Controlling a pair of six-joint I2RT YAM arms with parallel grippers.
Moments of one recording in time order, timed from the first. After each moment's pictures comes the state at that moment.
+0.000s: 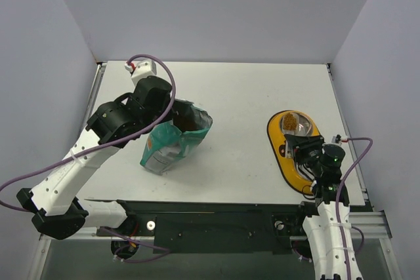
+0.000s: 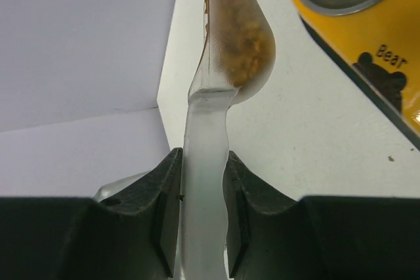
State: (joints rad) left arm -0.81 1.27 1.69 -1.09 -0.56 -0.88; right arm -0.13 0.47 0.31 -0.20 -0.31 1.25
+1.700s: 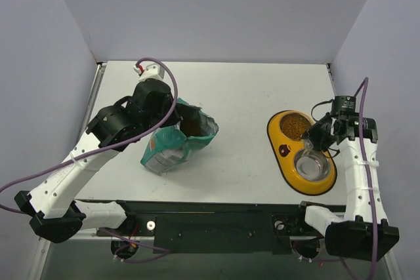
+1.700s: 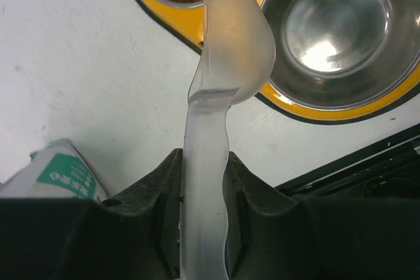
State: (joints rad) left arm -0.80 1.24 1.61 -1.00 -0.40 -0.82; right arm -0.16 1.11 1.15 -1.15 -0.05 0.77
